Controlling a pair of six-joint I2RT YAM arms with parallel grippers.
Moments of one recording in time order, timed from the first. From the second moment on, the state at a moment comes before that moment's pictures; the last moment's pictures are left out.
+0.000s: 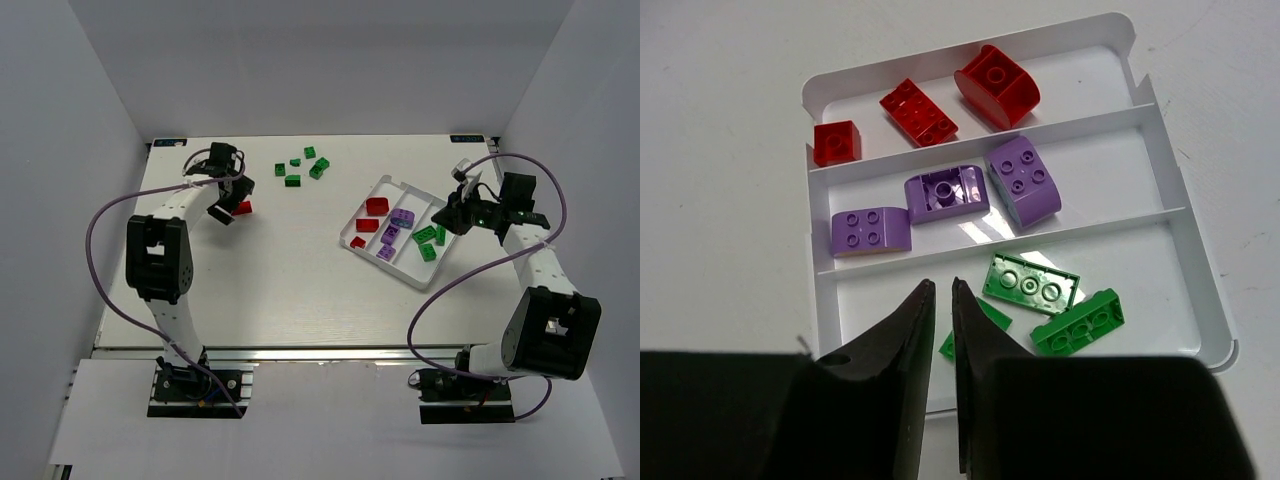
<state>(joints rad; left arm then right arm) -0.14 1.92 1.49 -0.62 -0.22 -1.08 -0.16 1.38 1.00 -0.39 -0.90 -0.58</state>
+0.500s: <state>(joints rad) -0.10 2.16 1.66 -0.61 -0.13 -1.26 -0.16 1.37 0.96 -0.36 -0.90 -0.55</state>
